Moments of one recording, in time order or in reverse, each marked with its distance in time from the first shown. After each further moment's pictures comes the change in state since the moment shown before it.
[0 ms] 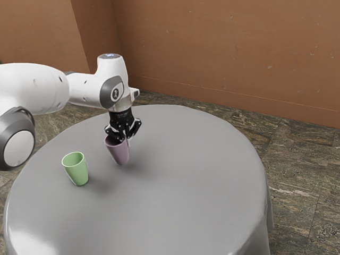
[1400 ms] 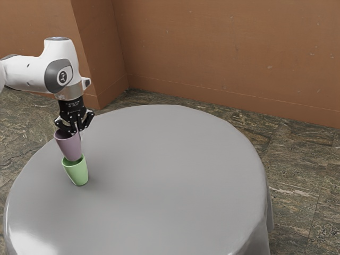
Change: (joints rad) arm 0.141 -0.330 0.004 -0.239 0.174 -0.130 -0.079
